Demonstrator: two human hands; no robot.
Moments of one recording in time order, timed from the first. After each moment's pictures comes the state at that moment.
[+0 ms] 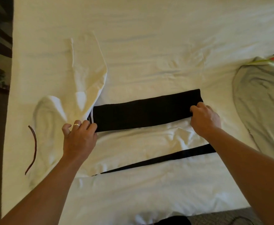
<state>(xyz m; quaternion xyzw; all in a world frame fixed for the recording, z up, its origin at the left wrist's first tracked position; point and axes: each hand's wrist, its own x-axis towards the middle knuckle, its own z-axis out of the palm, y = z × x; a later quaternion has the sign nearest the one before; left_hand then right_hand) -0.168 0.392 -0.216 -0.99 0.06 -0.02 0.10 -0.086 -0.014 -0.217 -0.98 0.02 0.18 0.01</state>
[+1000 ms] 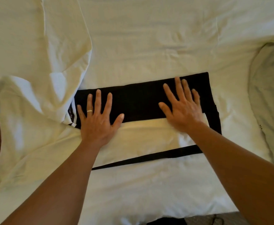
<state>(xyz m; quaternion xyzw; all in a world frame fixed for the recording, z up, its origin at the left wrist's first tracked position) -0.144 0.308 -0.303 -0.99 -0.03 0.16 -0.04 -0.084 0.012 -0.295 -0.97 -0.10 0.20 0.03</state>
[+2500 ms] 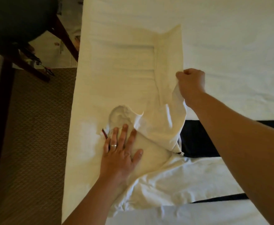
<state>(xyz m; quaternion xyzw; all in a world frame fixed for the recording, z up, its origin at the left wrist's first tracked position) -0.197 0.581 -0.305 -0.98 -0.03 0.17 -0.10 0.064 0.401 -0.219 -0.85 0.24 0.07 0.47</state>
